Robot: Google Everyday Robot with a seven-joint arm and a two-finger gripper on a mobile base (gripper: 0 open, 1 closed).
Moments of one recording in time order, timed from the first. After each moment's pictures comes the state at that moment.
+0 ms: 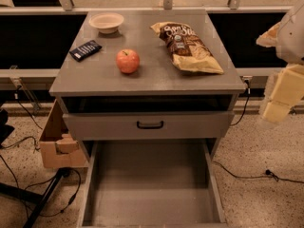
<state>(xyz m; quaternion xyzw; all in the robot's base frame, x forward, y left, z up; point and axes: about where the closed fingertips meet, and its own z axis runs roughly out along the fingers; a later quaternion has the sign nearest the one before) 0.438 -0.215 0.983 -0.60 0.78 -0.04 0.17</state>
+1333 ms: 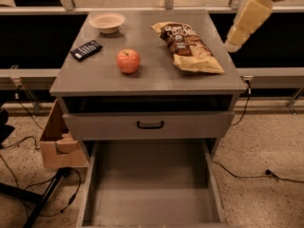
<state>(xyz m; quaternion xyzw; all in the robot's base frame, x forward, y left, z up) 0.590 -0.207 1.043 -0.55 0.78 -0.08 0.28</state>
